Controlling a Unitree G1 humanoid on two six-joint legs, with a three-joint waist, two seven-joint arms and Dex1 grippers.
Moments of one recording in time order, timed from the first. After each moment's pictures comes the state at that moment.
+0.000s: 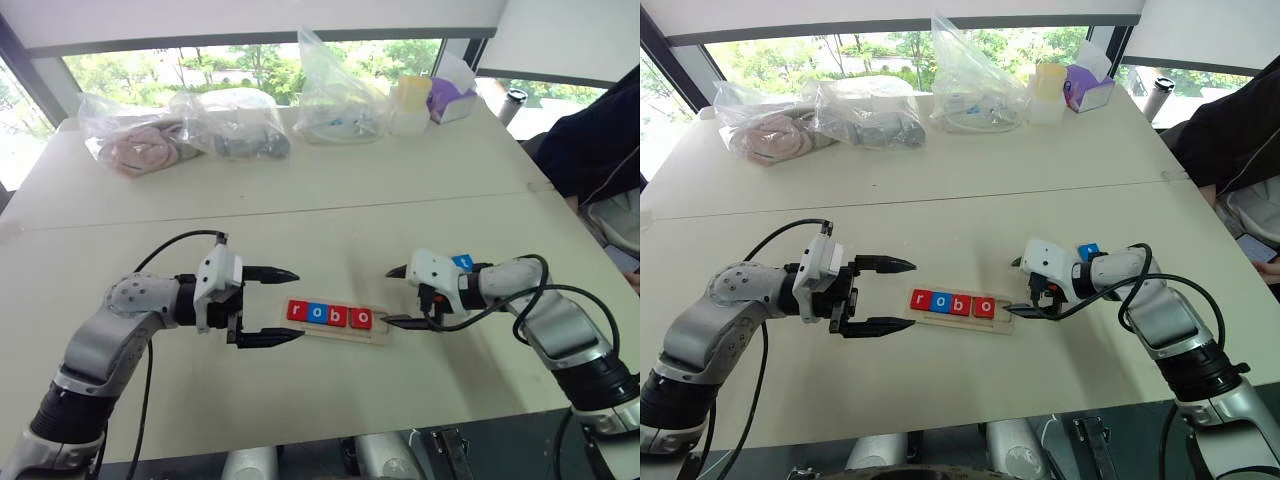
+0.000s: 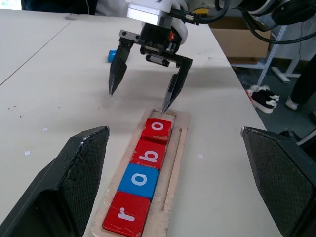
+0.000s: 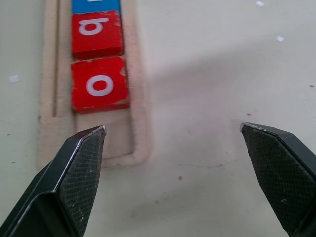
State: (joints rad) left arm -0.22 0.71 -0.05 -0.34 -0.56 0.36 -1.19; right arm -0.36 -0.79 0.22 -0.17 0.14 0.43 1.09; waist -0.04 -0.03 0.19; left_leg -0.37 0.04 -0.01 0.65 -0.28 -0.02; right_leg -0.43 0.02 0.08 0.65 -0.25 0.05
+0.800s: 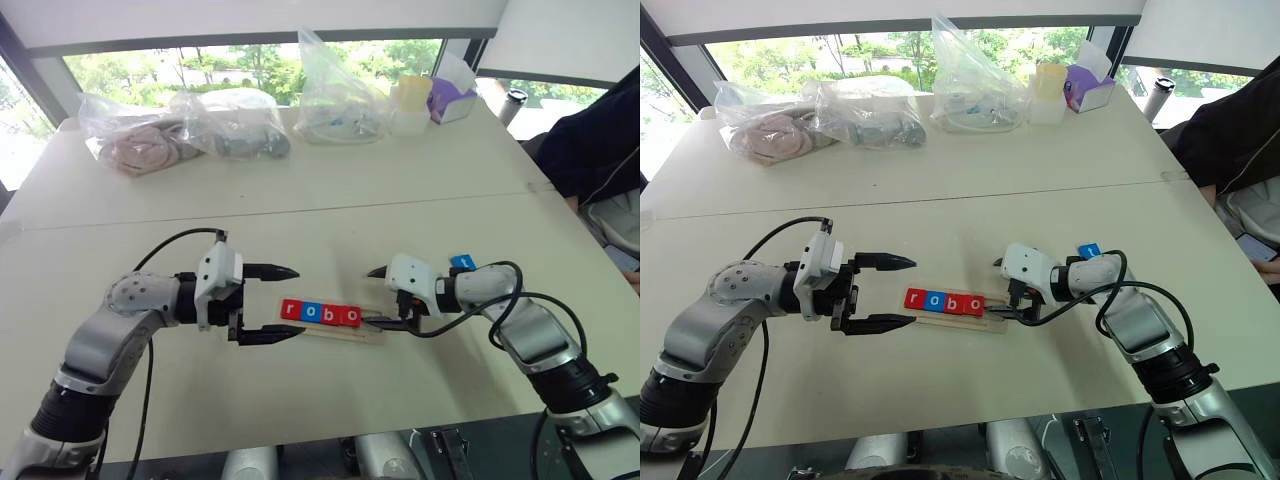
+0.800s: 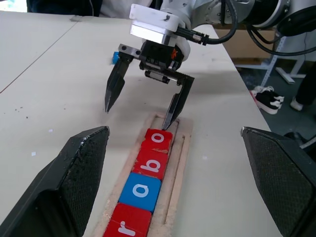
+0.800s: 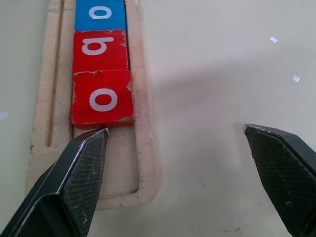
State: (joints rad) left arm -0.23 0.70 -0.05 -0.34 -0.56 0.36 -1.18; right arm -0.38 -0.69 0.28 -0.14 0.07 0.36 1.03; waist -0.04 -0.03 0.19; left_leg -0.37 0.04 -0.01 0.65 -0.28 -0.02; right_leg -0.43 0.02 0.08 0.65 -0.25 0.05
